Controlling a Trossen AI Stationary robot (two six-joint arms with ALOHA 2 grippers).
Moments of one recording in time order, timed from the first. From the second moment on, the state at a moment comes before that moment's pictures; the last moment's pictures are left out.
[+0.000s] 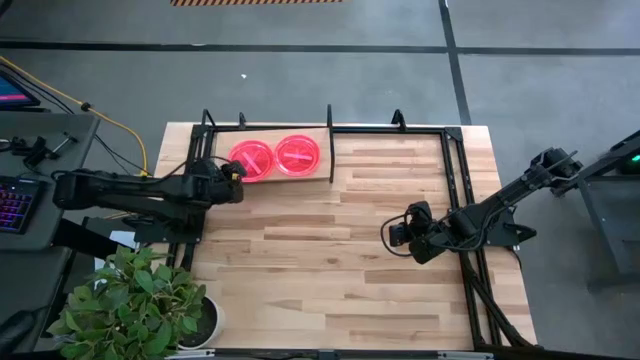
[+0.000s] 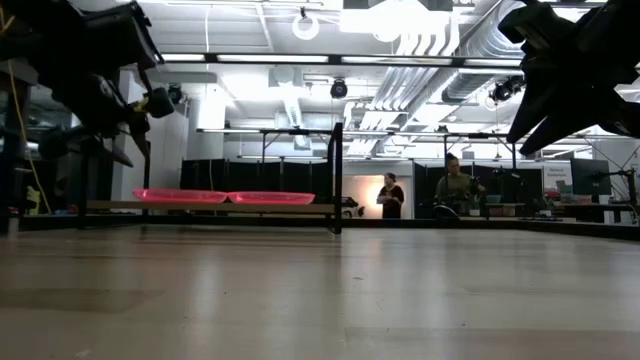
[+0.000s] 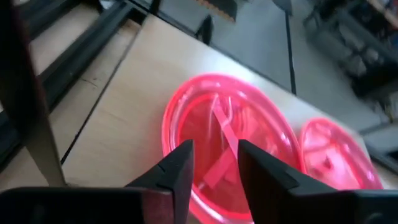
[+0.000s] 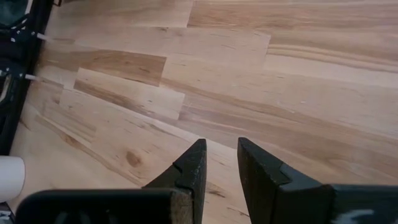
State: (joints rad) left arm 0.12 0.89 0.44 -0.72 -0.96 -1.73; right arm 0.52 1.13 0.66 -0.61 0.59 1.75
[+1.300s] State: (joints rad) left arm -0.19 0.55 0.44 0.25 -0.16 -0.26; right arm 0.39 1.13 0.82 0.23 0.59 0.63
